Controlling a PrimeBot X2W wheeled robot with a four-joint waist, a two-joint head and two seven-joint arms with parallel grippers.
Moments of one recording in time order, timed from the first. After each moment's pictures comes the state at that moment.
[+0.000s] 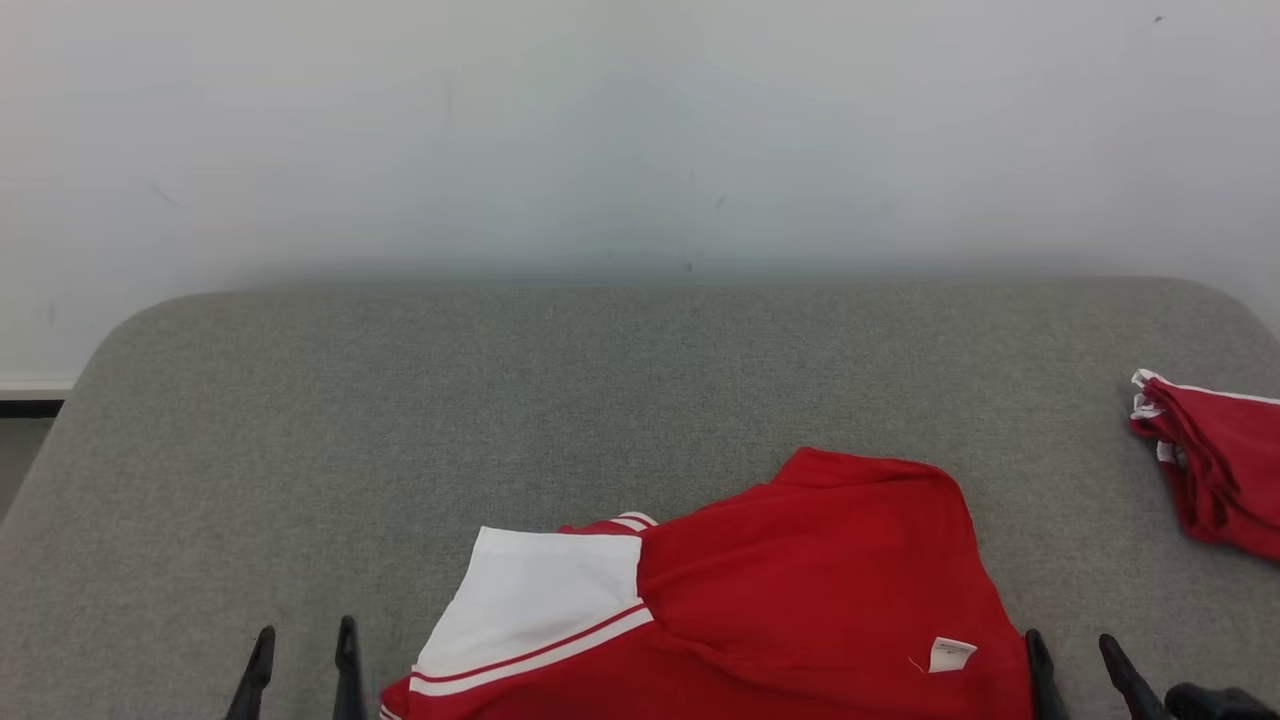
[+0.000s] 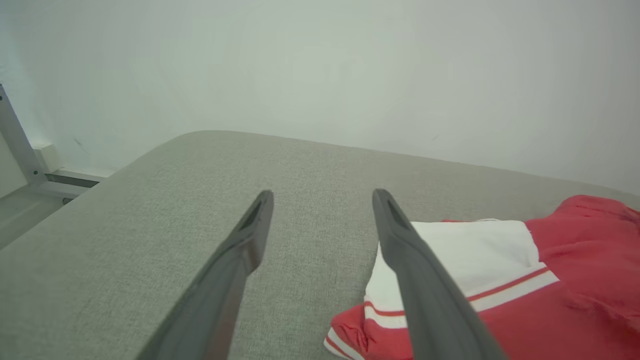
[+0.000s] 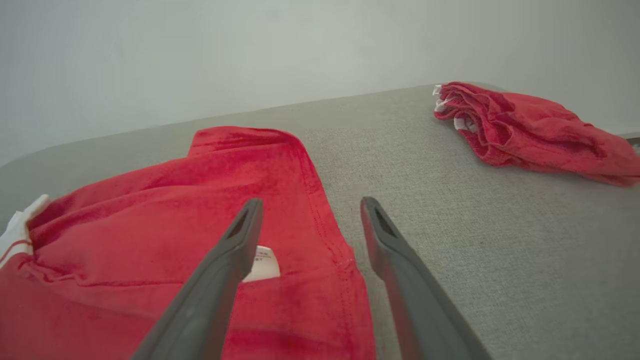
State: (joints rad) left arm 0.10 0.06 0.05 0.17 -0.21 -0.12 -0.26; right arm 0.16 -0.07 -0.09 0.14 0.21 0.13 -0.08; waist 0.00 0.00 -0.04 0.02
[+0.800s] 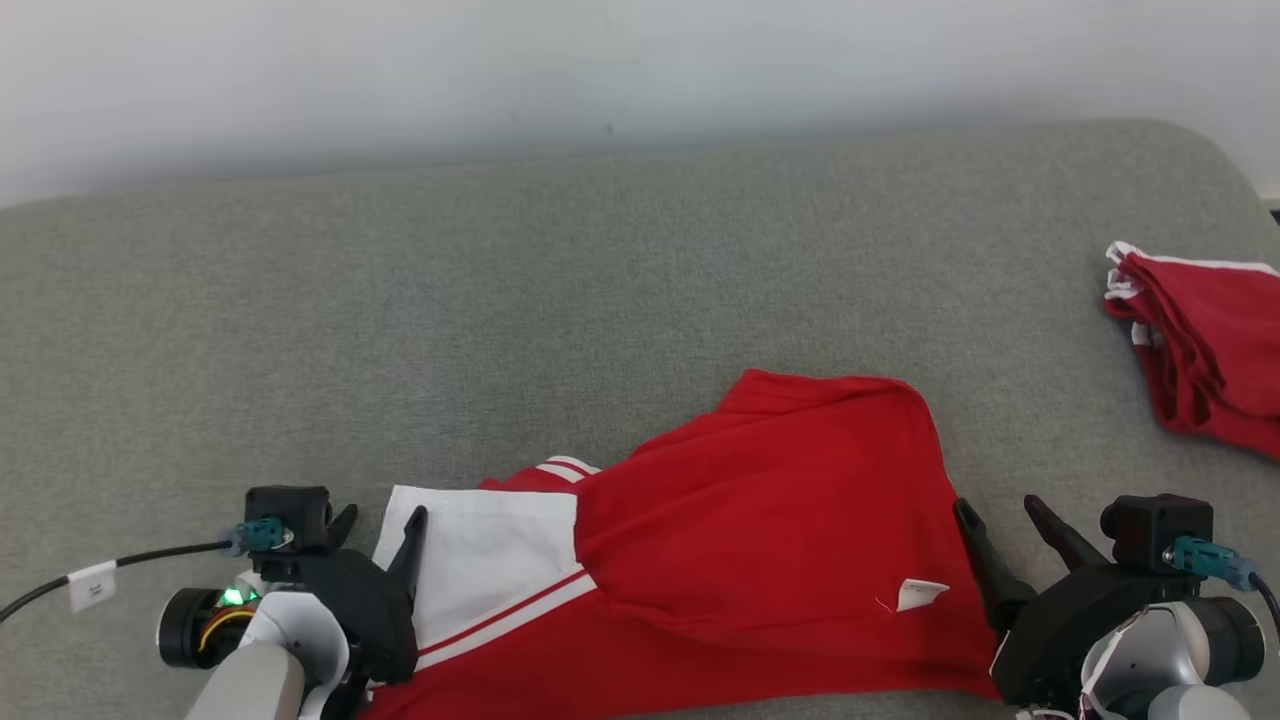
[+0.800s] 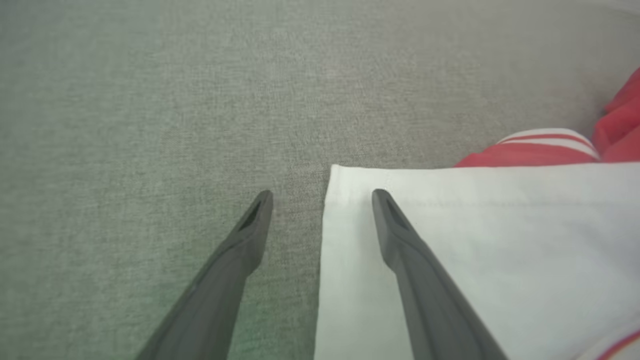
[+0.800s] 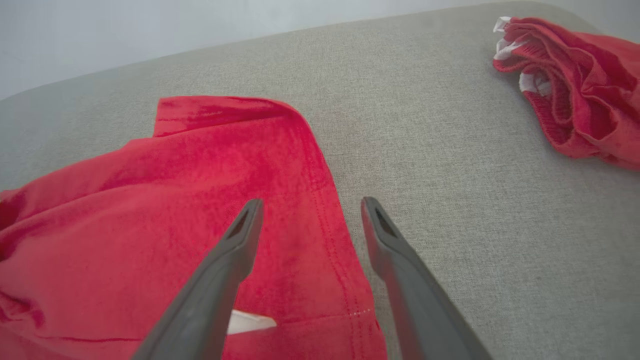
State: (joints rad) left arm -0.43 0.21 -0.23 0.63 -0.41 -0.13 0.10; right arm -0.09 -0.14 -0.01 0.06 0.30 0.13 0.33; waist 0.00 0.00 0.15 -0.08
